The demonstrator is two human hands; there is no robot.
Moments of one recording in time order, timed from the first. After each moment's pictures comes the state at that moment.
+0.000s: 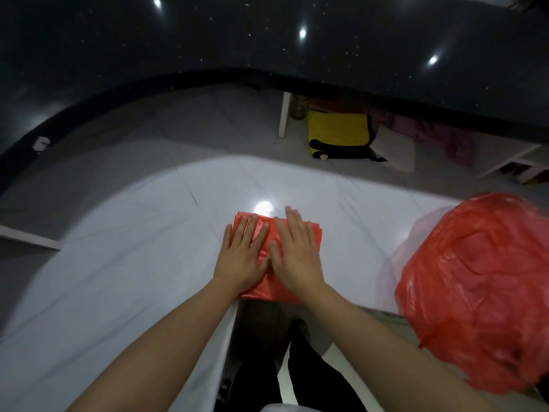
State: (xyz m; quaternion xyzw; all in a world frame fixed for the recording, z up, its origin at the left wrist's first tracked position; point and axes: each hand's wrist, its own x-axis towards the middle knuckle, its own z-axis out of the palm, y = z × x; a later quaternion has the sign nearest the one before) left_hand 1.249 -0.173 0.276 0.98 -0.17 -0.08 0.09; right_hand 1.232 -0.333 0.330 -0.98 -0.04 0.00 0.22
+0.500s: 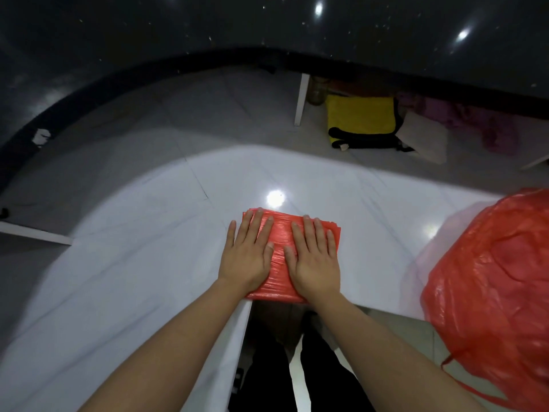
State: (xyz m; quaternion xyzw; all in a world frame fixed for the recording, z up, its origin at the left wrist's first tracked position) left_hand 1.252 -0.159 0.266 0.98 -0.14 -0.07 0.10; right_hand 1.223 -0.342 0.266 -0.99 -0.02 0.04 0.12
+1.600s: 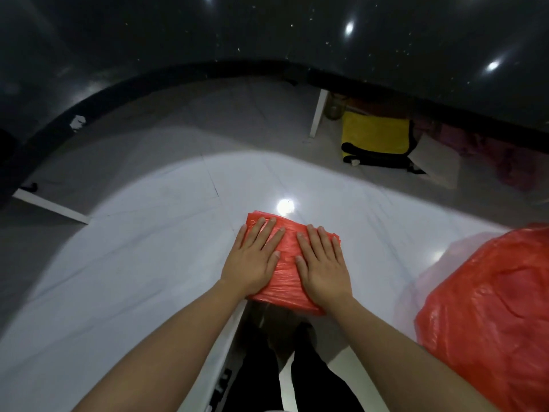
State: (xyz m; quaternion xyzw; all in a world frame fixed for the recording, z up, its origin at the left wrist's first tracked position) left_hand 1.241 -0.169 0.278 0.98 -0.16 -0.09 0.08; right_hand 1.232 -0.382 0.271 -0.98 -0.13 0.09 0.09
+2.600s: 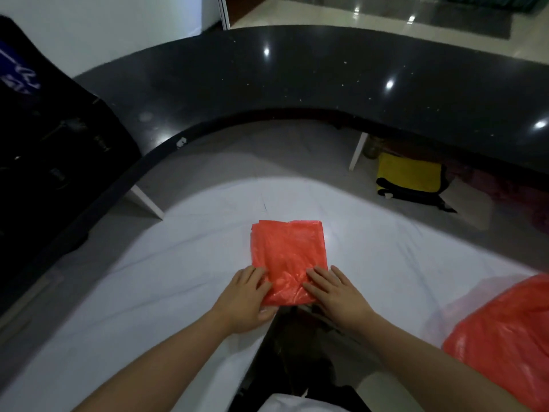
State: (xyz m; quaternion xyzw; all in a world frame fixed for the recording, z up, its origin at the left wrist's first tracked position) left_hand 1.141 -0.091 0.325 0.98 -0.17 -0.05 0.08; right_hand 1.211 -0.373 0.316 -0.90 -0.44 0.06 0.02
